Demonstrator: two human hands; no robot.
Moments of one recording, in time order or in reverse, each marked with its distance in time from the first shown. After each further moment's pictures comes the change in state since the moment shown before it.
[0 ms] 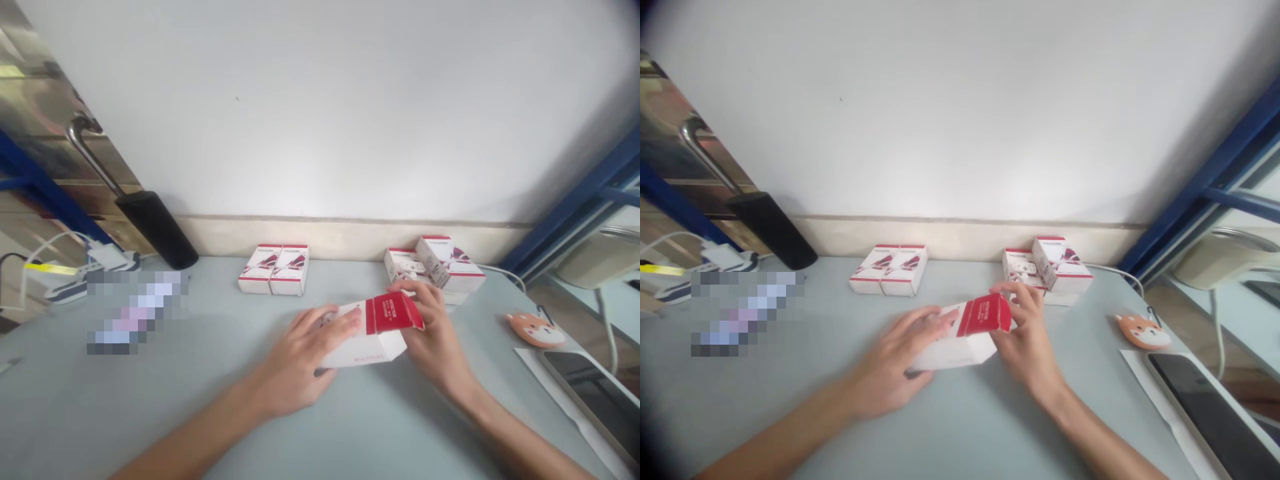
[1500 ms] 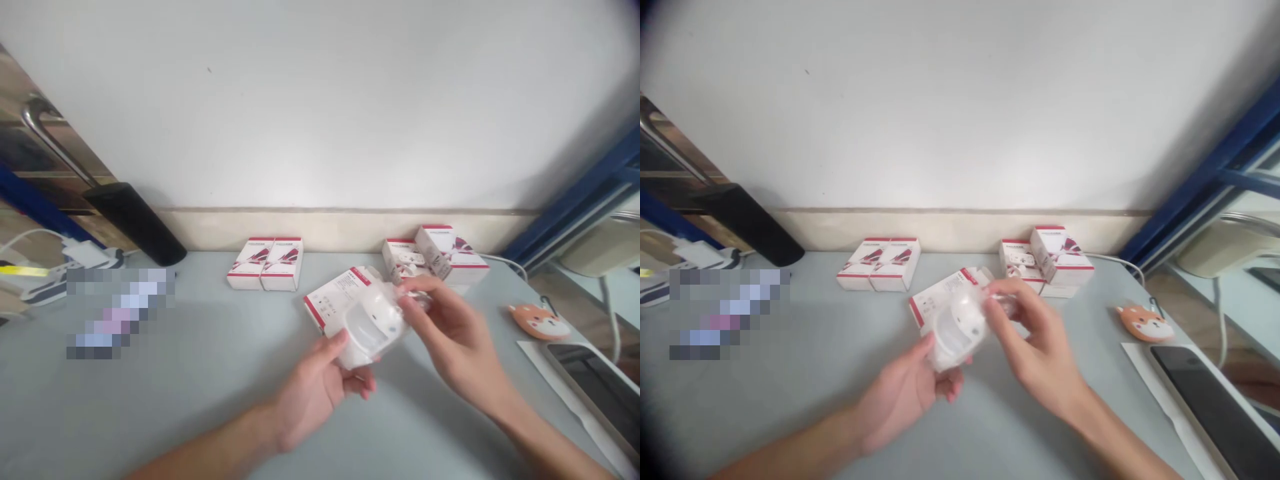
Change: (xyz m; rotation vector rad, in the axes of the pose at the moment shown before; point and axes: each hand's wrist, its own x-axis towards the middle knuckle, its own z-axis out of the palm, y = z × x) left_hand 0.024 0.044 0.031 -1.862 0.072 -0.991; right_hand 0.001 -0.029 -0.024 0.379 -0.027 0.207
